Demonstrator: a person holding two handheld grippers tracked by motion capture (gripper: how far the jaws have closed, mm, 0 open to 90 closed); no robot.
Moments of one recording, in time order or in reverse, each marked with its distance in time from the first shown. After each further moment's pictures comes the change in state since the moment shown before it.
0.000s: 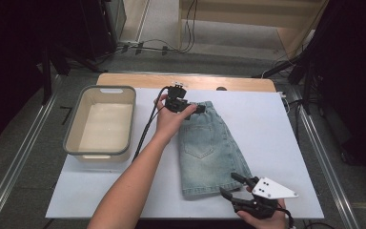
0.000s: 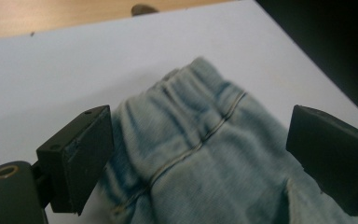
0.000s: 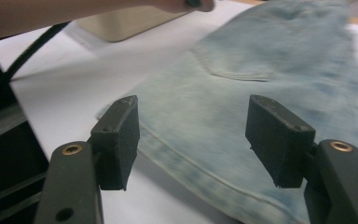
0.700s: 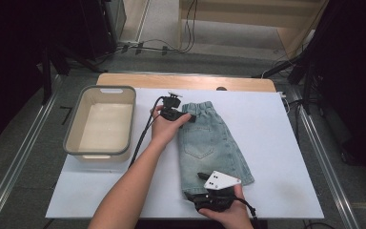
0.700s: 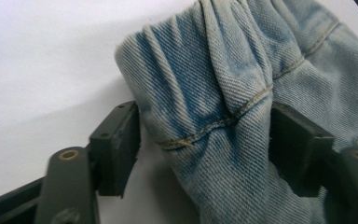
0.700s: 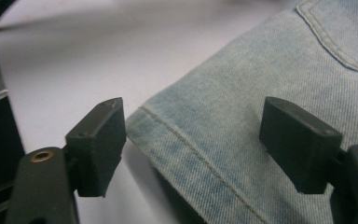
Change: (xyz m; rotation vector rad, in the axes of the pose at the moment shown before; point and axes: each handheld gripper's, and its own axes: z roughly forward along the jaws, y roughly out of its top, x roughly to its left) left arm 0.023 -0.029 0.018 0.115 0.055 -0.066; right arm 0.038 0.007 0.092 0.213 0.060 -0.072
